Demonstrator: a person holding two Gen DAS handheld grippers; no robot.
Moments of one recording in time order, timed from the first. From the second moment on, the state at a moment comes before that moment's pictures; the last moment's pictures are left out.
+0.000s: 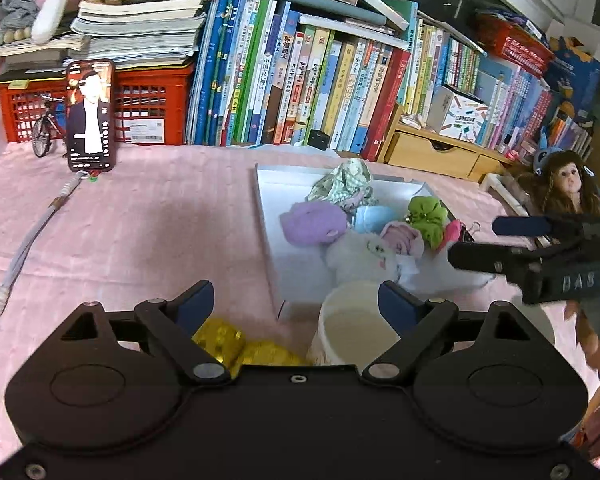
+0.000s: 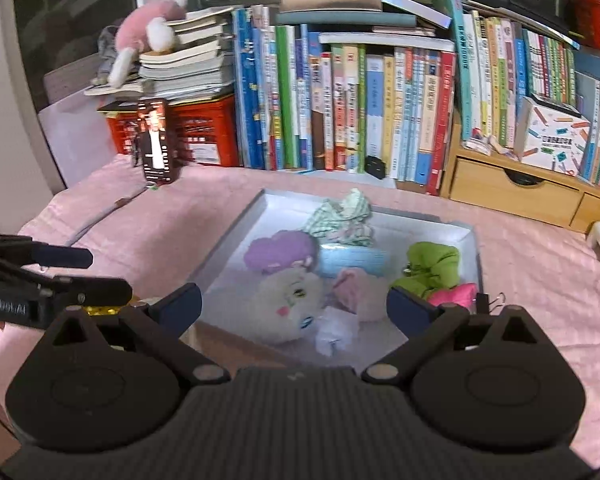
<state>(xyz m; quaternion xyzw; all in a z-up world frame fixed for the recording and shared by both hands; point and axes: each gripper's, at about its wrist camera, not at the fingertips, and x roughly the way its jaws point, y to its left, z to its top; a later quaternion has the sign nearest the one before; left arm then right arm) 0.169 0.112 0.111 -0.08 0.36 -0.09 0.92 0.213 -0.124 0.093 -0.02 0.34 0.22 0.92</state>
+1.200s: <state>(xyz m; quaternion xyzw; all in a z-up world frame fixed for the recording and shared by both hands) 0.089 0.134 0.037 -0.02 0.35 -0.07 0.93 0.203 0.001 0.087 -0.11 0.37 0.30 0.87</state>
